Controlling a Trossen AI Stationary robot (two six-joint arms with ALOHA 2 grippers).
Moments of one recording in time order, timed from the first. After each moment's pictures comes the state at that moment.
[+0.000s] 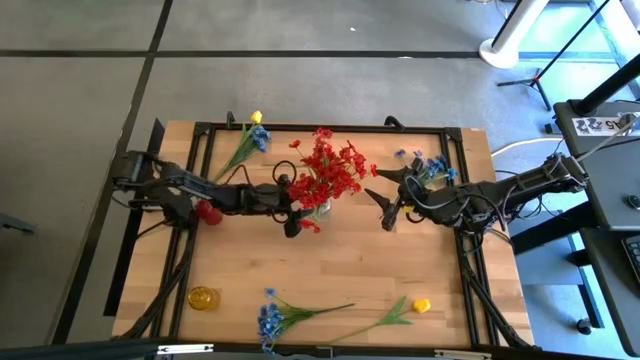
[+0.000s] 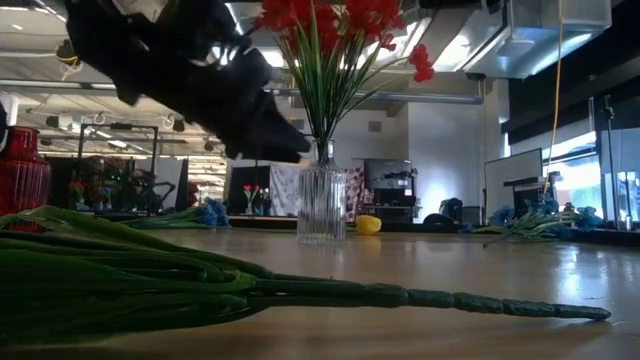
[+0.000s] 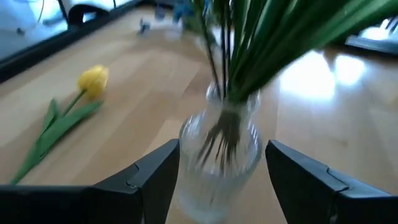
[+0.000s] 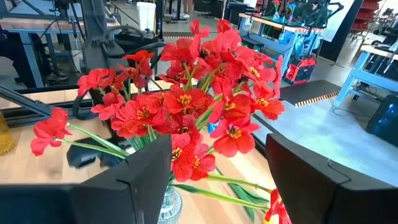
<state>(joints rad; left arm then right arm) 0.01 1.52 0.57 0.50 -0.25 -0.23 0.33 1.08 0.92 -0.10 0.81 0.10</state>
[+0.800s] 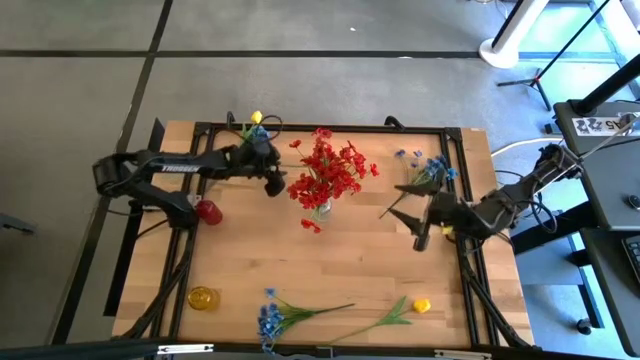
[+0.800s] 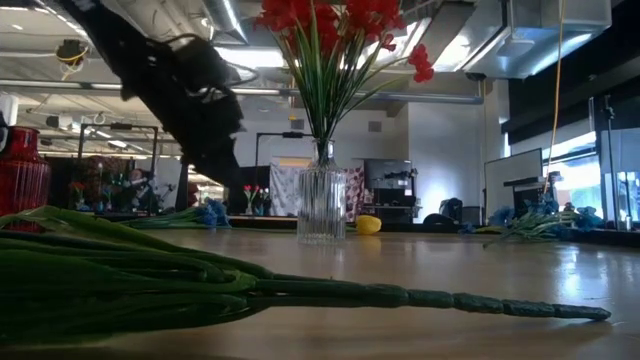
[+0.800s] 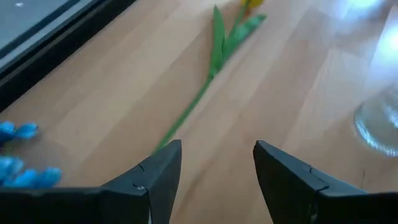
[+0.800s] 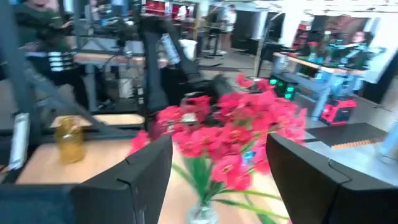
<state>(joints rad) 0.49 1.35 0.60 -0.02 -0.05 -0.09 0.62 0.94 0.92 -0.06 0.93 -0.03</state>
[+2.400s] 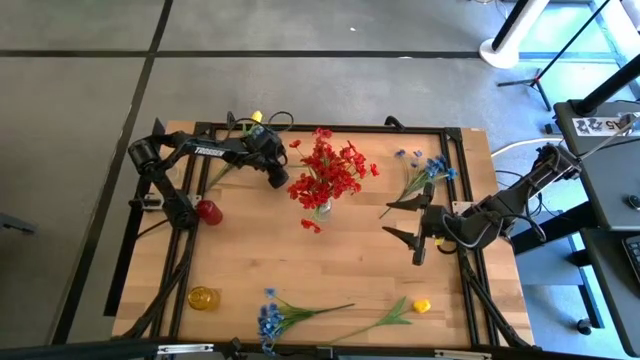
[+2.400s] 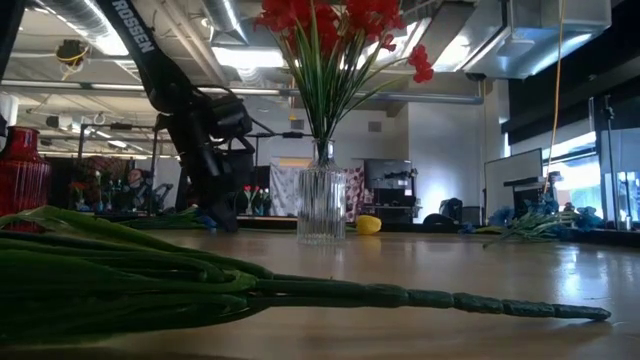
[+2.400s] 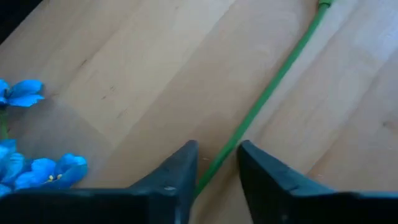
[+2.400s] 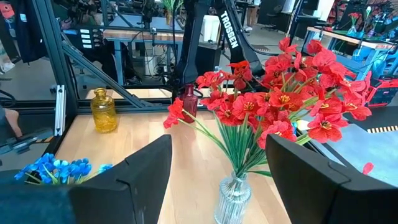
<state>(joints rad) 0.63 1.71 0.74 -0.13 -0.05 0.00 0.65 1.00 0.92 -0.16 0.84 0.13</state>
